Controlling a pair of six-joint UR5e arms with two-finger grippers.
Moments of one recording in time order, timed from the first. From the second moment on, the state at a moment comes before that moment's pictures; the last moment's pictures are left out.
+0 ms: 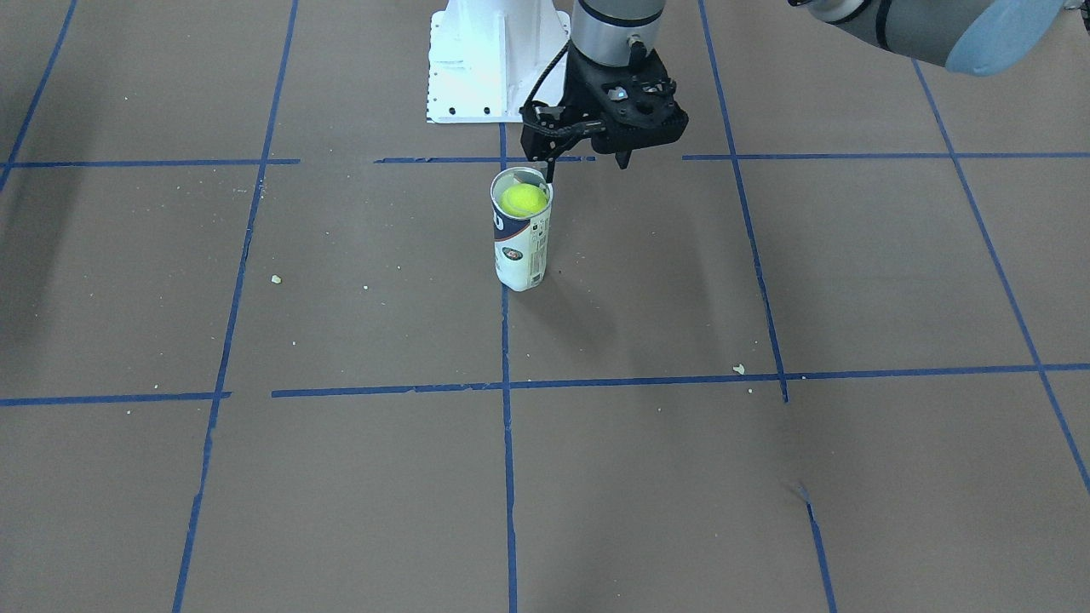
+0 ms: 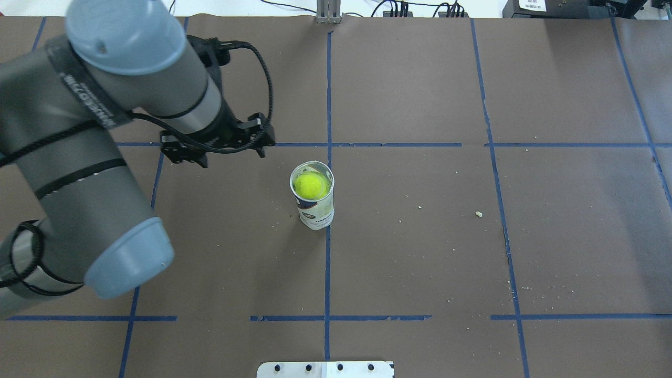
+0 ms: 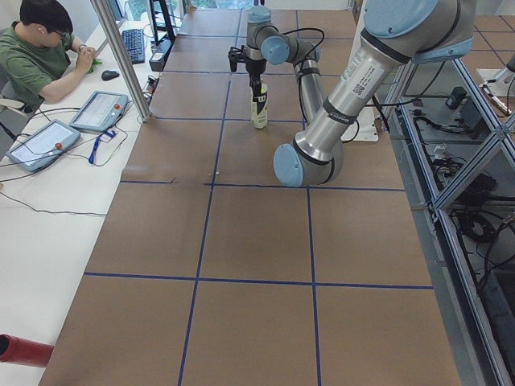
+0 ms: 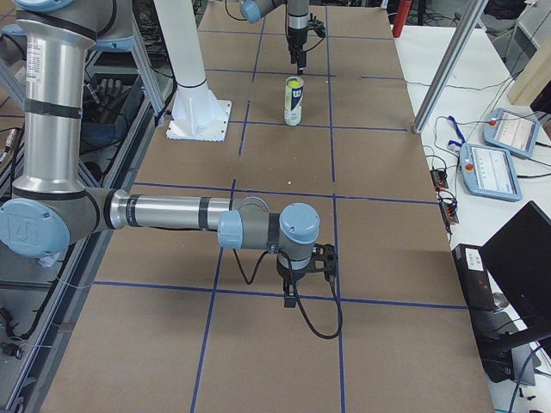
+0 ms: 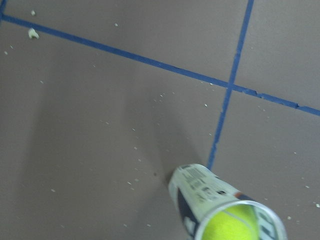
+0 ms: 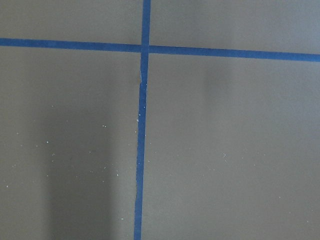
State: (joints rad) left arm -0.72 -2.24 -2.04 -1.19 -1.98 -1.20; right arm 1.54 -1.71 1.70 -1.58 2.29 -0.01
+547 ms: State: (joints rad) left arm -1.08 -1.93 -2.02 -1.30 -2.09 -0.58; right arm 1.54 -1.71 1.70 -1.58 2.29 -0.01
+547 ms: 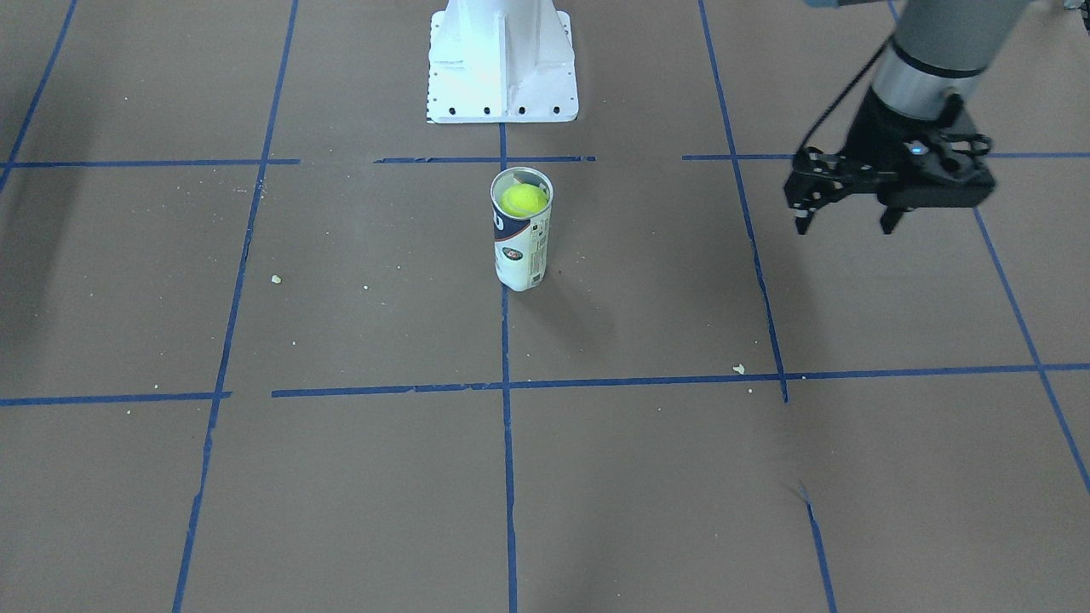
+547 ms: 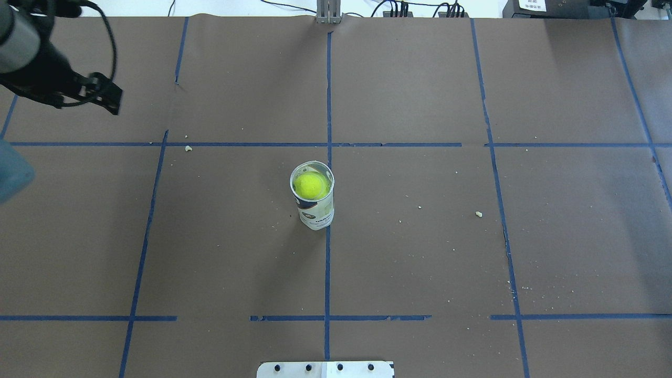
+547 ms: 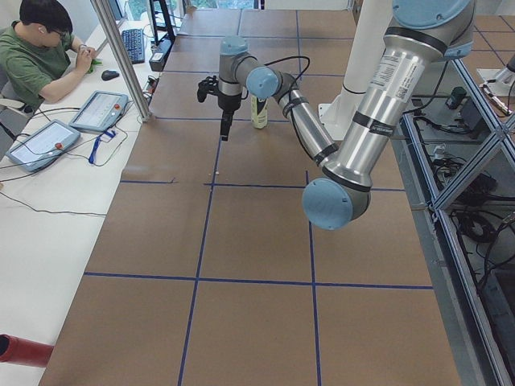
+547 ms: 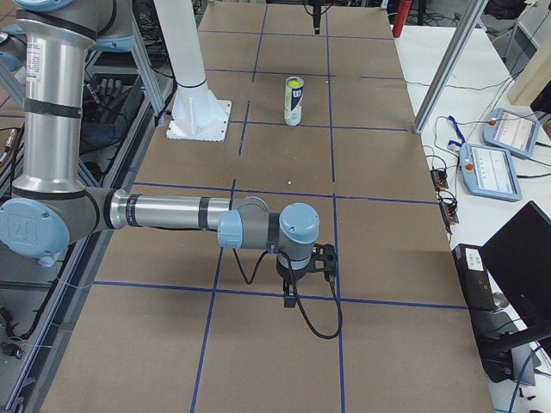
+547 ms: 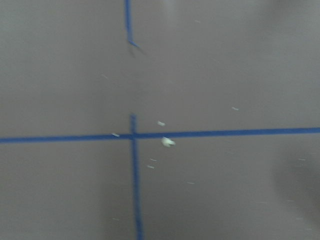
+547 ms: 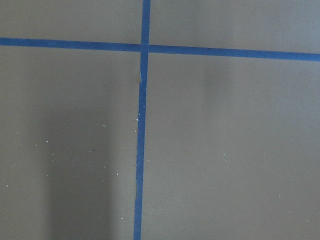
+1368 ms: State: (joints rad) left arm -1.55 -1.57 -1.75 -1.54 -2.21 0.08; right arm 1.54 -1.71 1.70 -1.58 2.29 -0.01
